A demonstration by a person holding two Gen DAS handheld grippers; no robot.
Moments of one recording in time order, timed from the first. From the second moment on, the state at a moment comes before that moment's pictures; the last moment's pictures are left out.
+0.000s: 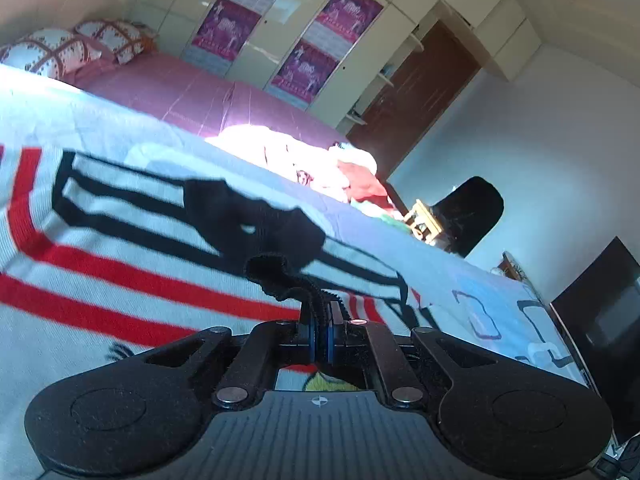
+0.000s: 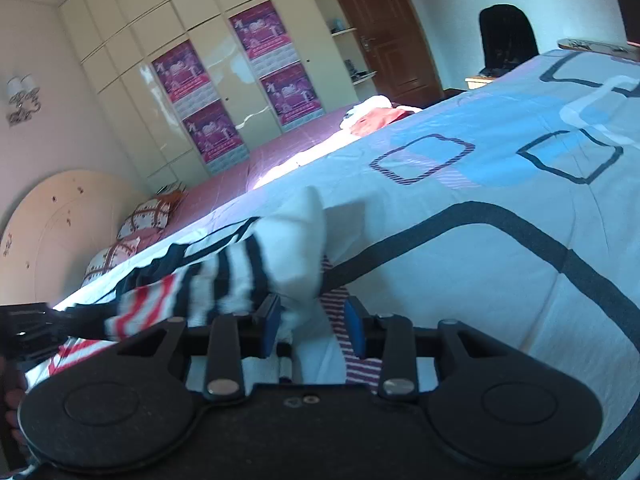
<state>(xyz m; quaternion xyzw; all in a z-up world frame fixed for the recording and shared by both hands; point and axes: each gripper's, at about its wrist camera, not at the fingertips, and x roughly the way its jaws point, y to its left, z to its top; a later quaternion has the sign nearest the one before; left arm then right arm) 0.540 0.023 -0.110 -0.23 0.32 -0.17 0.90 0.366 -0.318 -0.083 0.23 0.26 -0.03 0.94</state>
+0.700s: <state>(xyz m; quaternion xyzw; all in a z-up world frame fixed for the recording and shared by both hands) 0.523 0.114 -0.155 -0.23 0.33 -0.10 0.91 0.467 -0.300 -0.092 0.19 0.28 0.01 0.94</state>
